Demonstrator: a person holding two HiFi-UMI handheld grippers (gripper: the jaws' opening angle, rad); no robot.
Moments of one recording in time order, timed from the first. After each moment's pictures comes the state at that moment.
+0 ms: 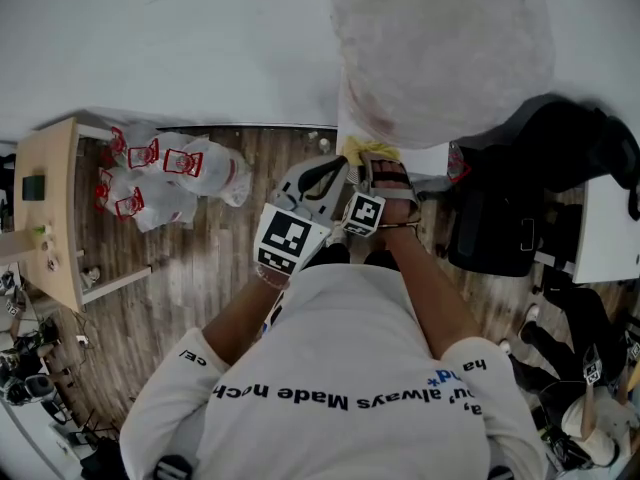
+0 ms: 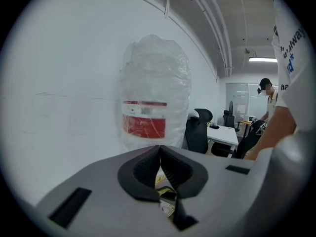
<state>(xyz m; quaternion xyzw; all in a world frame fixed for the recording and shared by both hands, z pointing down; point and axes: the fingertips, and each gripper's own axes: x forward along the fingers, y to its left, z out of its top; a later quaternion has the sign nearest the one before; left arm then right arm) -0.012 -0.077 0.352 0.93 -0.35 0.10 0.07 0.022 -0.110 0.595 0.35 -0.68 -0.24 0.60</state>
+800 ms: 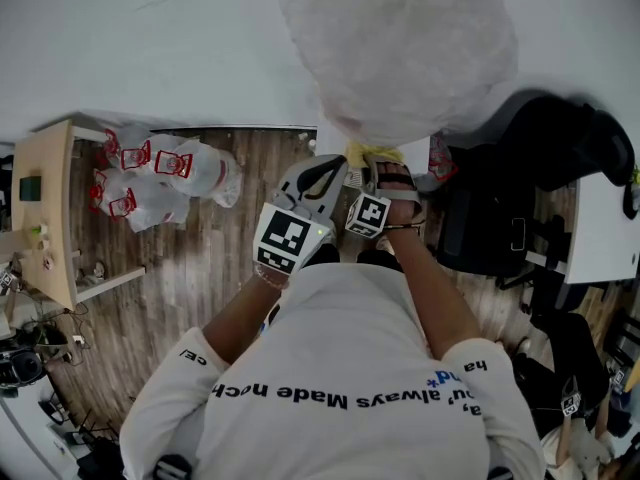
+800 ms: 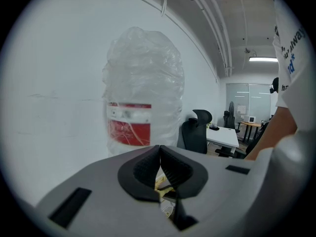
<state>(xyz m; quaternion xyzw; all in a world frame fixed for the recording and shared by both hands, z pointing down) 0.035 -0.070 0.346 0.93 -0.35 0.10 0.07 0.082 -0.098 0.593 0.35 -0.69 -0.23 0.59</state>
